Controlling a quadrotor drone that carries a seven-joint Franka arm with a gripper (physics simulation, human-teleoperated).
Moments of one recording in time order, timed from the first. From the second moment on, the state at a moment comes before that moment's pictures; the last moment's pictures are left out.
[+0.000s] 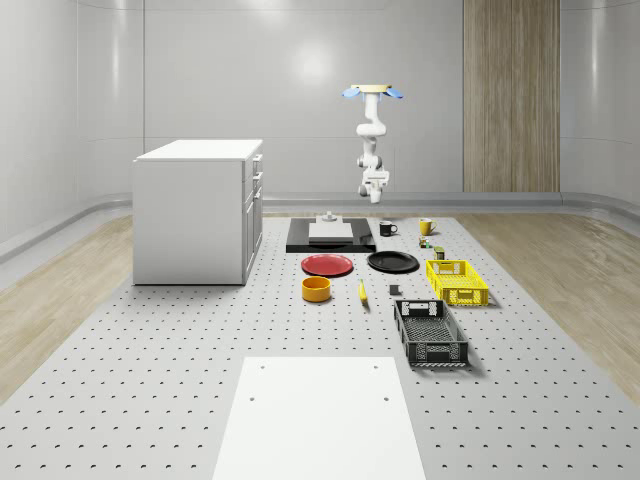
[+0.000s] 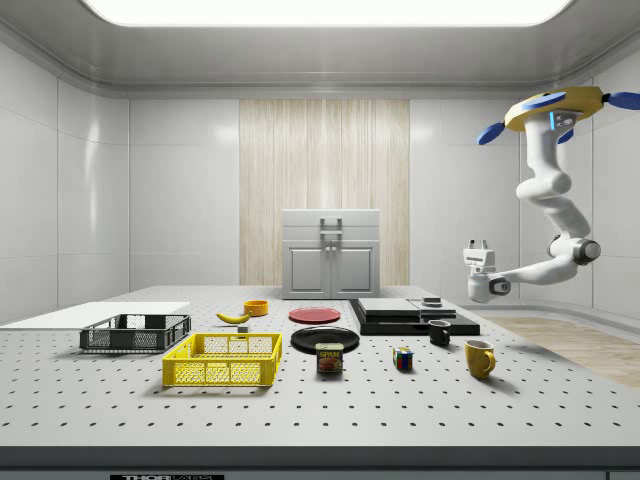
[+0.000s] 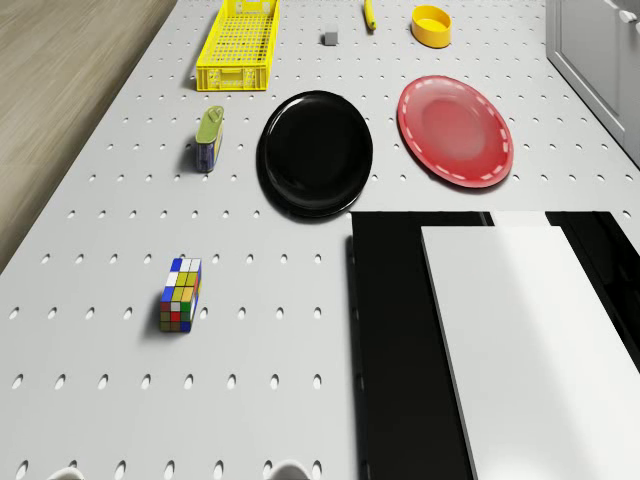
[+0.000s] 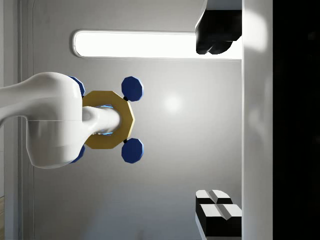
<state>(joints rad) -0.01 -0.71 0.01 -2.05 0.00 1.37 0.78</state>
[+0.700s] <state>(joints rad) -0.01 -0.72 0.02 -2.05 -0.01 1.38 0.78</state>
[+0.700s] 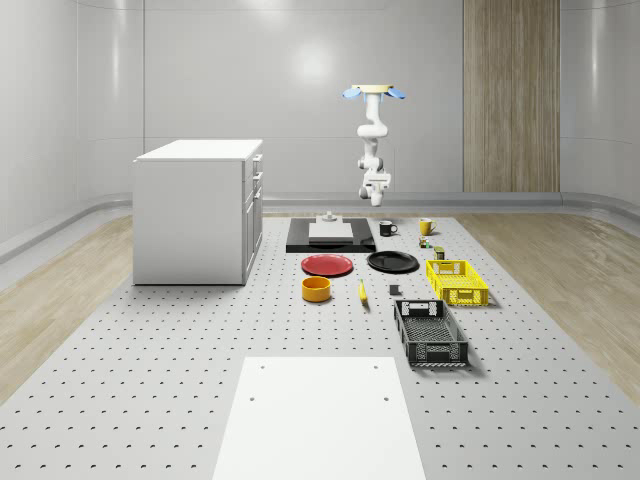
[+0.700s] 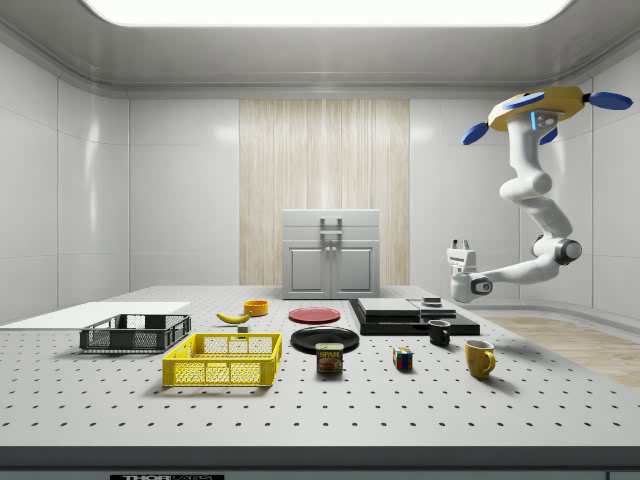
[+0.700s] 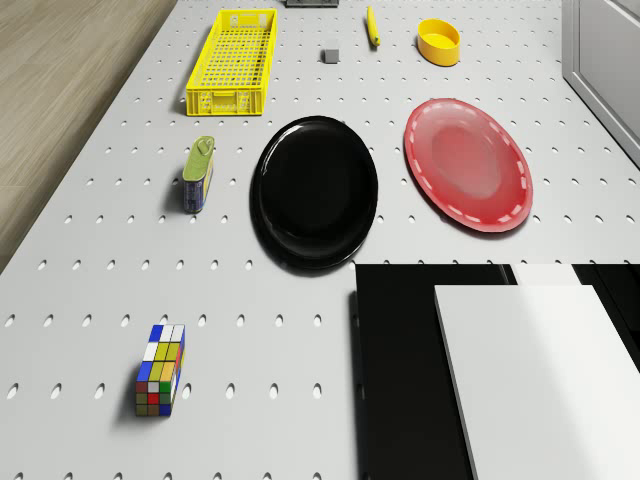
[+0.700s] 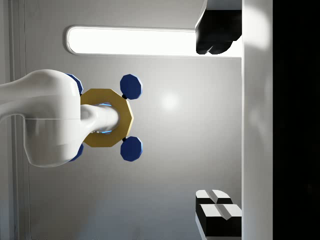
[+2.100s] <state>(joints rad) -0.35 -0.84 0.82 -2.56 -1.28 1.42 1.07</state>
